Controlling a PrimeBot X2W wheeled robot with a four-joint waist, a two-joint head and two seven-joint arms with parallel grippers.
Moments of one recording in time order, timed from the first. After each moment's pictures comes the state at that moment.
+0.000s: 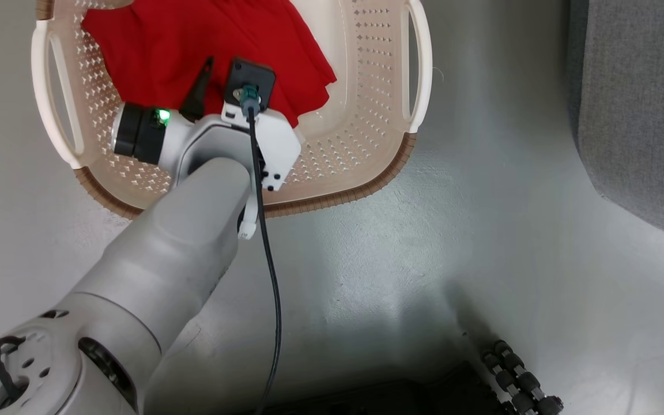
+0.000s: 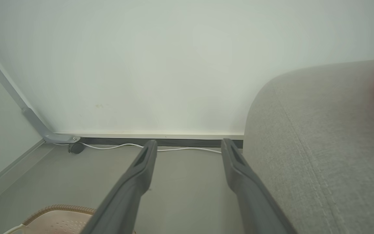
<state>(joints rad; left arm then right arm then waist) -1.13 0.05 -1.18 1.03 -0.81 0.48 -0.09 -0.57 -0.49 0.08 -0.23 0.70 0.13 -0.26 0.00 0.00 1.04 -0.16</state>
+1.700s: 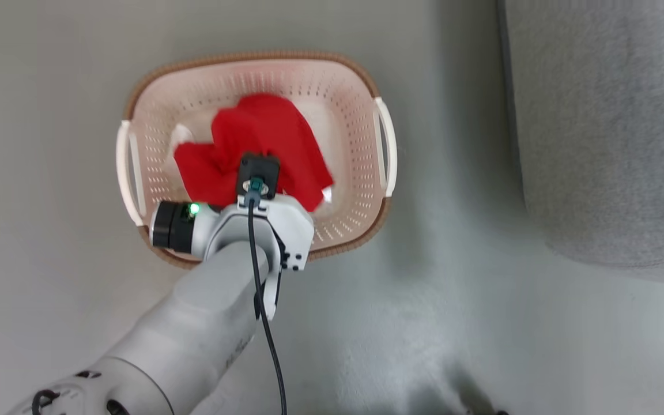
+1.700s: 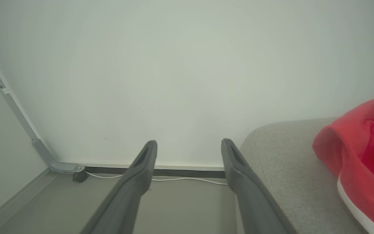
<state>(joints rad) -0.96 0.05 -1.28 0.95 -1.07 0.49 -0.24 -0.52 -0.45 0.13 -0.10 0.66 0.13 -0.26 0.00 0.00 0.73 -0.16</state>
